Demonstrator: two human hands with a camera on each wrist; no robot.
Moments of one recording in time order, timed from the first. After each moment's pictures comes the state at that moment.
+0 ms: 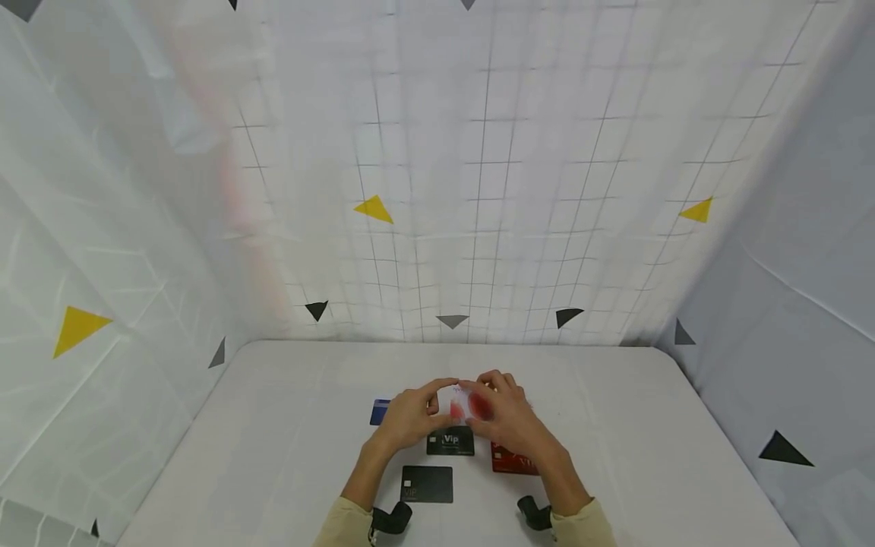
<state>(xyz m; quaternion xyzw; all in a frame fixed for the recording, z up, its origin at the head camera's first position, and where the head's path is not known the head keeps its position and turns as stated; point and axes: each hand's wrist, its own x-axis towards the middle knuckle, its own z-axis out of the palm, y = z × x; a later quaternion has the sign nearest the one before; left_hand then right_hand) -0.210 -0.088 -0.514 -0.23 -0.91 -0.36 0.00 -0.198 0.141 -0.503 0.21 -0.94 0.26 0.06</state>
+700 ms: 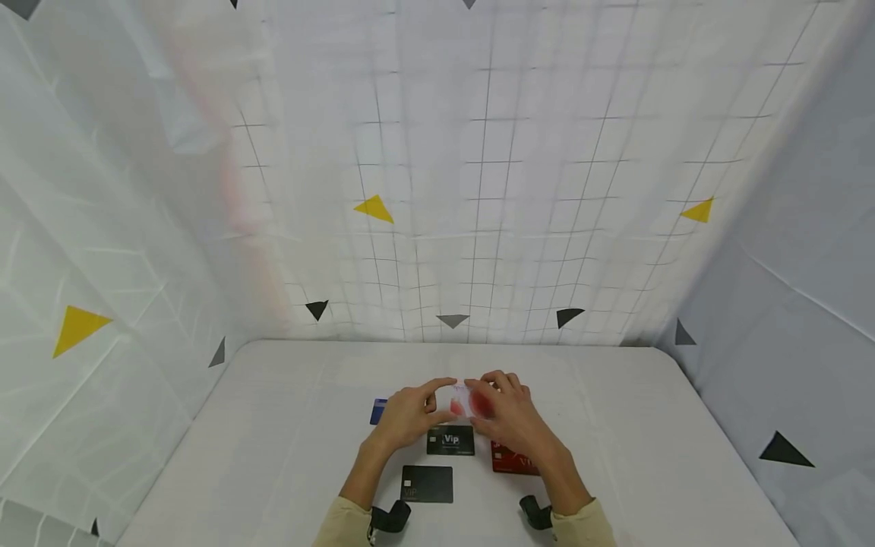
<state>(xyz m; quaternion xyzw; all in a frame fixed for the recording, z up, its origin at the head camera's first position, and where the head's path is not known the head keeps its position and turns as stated) -0.213 -0.090 -0.516 -0.23 -0.92 -0.32 0.02 -0.201 0.145 -0.510 0.20 -0.95 0.22 0.09</state>
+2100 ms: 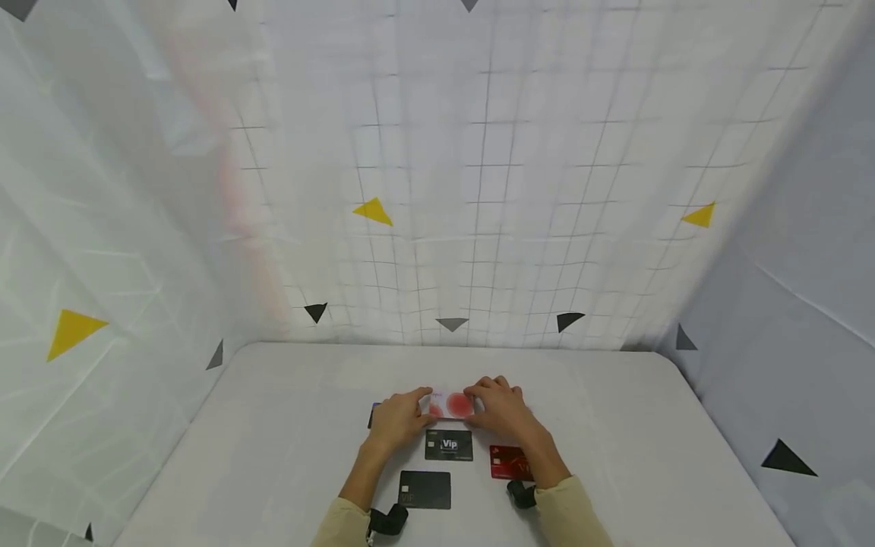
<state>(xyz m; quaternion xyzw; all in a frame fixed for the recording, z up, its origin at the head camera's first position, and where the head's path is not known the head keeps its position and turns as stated) -0.222 -0.093 -0.536 -0.12 -0.97 -0.22 0.03 -0.241 0.136 -0.528 0.18 -0.97 0.17 -0.01</state>
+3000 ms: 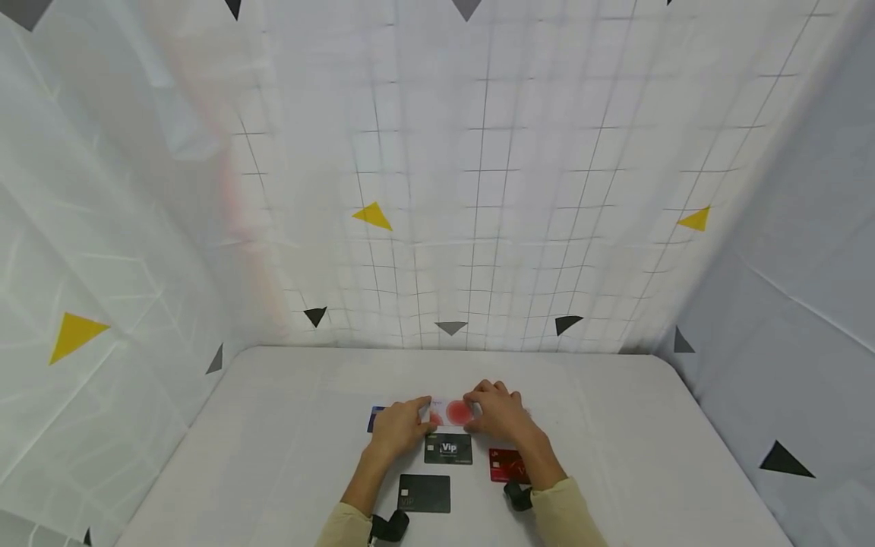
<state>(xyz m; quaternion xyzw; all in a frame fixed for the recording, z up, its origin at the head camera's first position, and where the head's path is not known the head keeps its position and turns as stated) -0.215 -0.089 -0.542 -0.10 -0.97 -0.23 -0.01 -0.238 0.133 -0.526 0.17 -0.97 0.18 -0.04</state>
